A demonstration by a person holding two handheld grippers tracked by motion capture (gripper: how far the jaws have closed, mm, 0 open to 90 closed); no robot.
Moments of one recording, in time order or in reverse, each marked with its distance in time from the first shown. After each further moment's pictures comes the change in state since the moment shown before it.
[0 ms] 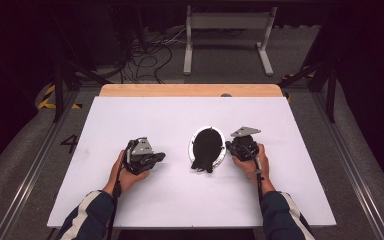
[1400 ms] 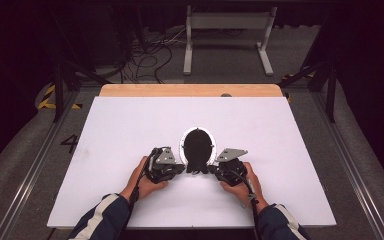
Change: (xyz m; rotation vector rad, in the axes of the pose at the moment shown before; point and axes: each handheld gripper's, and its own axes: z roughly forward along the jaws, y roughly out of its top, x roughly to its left) left arm -0.046 0.017 0.032 0.071 -0.122 0.097; right arm 0.073 -0.019 -0.027 0.016 0.228 -0.149
